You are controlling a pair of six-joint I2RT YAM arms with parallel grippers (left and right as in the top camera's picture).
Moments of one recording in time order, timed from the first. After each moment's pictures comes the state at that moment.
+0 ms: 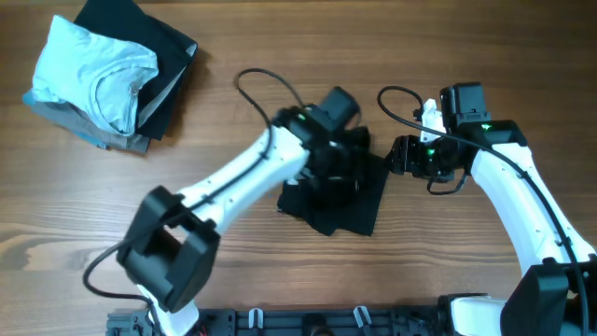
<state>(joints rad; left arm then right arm) -0.73 1.88 1.46 -0.91 0.21 -0.72 0.07 1.50 1.05 -0.89 -0.33 0.20</state>
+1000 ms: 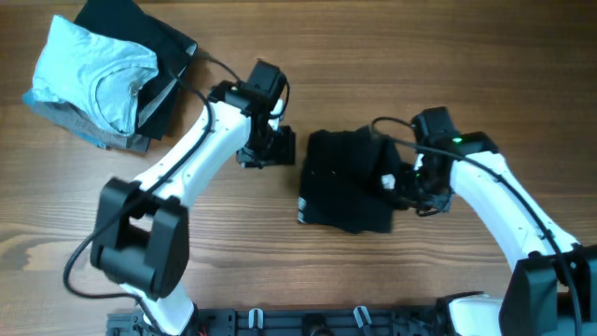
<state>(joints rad) -0.44 1.87 1.40 -1.02 0.21 -0.40 0.16 1.51 0.94 -0.99 -0.09 0.52</state>
